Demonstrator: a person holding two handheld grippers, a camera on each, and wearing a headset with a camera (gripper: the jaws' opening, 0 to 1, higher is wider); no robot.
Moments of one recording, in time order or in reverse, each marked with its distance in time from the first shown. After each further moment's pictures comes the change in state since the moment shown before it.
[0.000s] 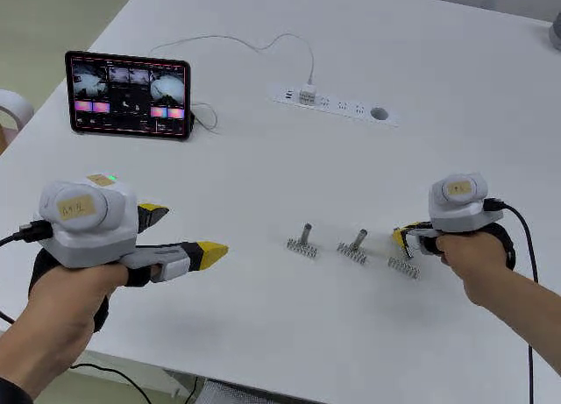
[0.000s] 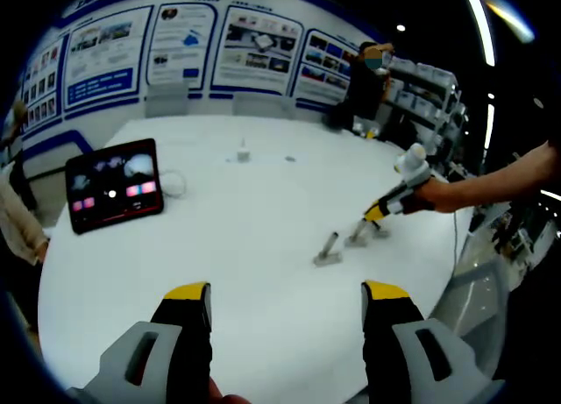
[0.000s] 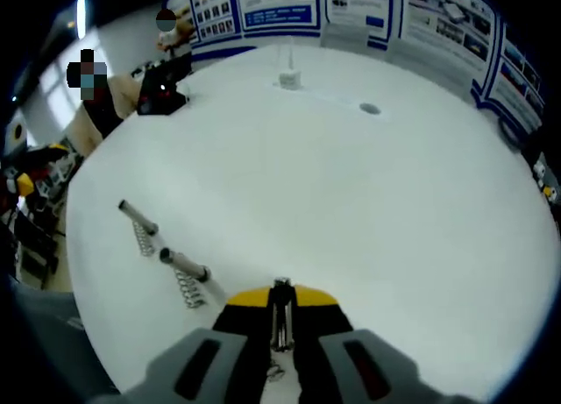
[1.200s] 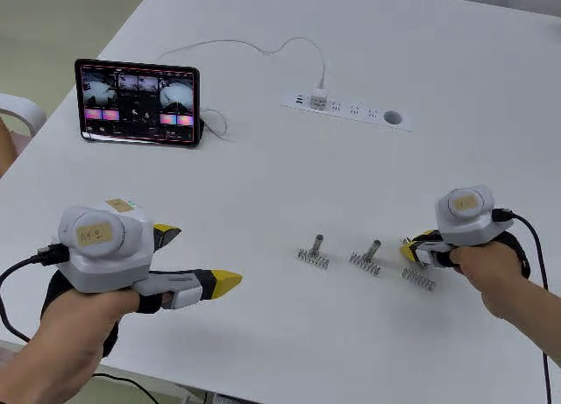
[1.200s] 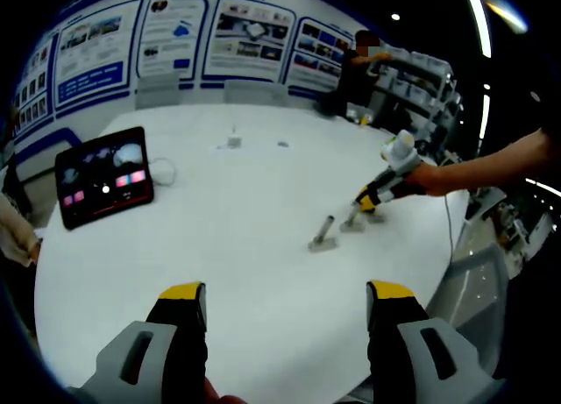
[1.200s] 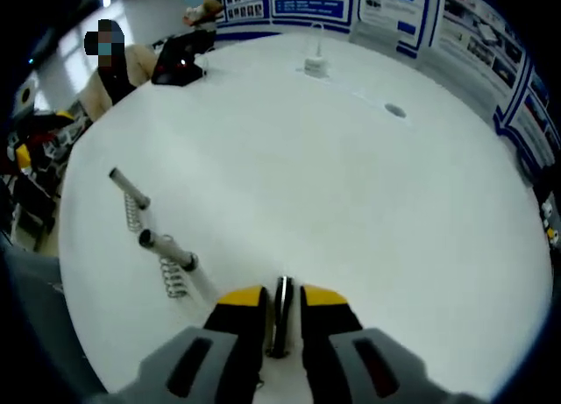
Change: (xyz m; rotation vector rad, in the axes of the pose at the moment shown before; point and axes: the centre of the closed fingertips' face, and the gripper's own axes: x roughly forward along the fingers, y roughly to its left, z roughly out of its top) left arm 0.010 0.000 -0.017 0.024 0.066 -0.027; right arm 0.028 -0.008 -0.001 -0.160 0.068 0.021
